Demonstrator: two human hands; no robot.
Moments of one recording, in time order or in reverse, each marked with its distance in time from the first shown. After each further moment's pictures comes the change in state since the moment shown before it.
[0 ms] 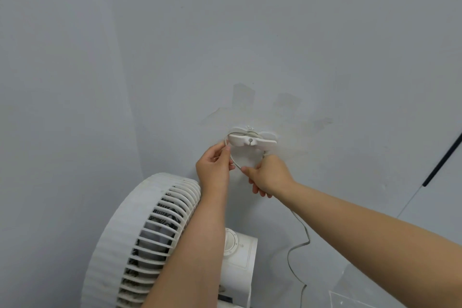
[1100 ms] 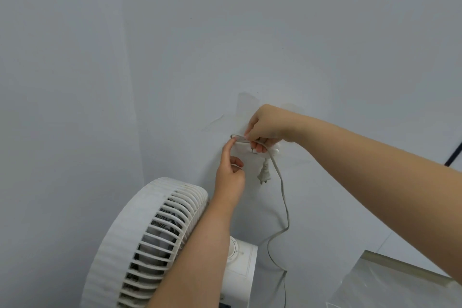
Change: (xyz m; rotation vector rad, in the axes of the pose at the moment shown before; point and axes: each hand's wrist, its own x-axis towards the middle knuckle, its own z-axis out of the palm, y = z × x) left_hand -0.003 -0.008 0.004 0.304 -0.298 0.024; right_hand 0.012 -0.094 -0.085 -0.125 -0.248 -0.089
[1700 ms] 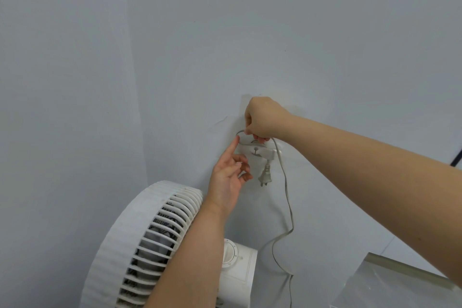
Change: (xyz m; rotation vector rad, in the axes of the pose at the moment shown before) left_hand -0.010 0.012 -0.015 -0.684 -0.242 -0.046; right_hand 0.022 -0.006 0.003 -0.367 0.243 -0.166
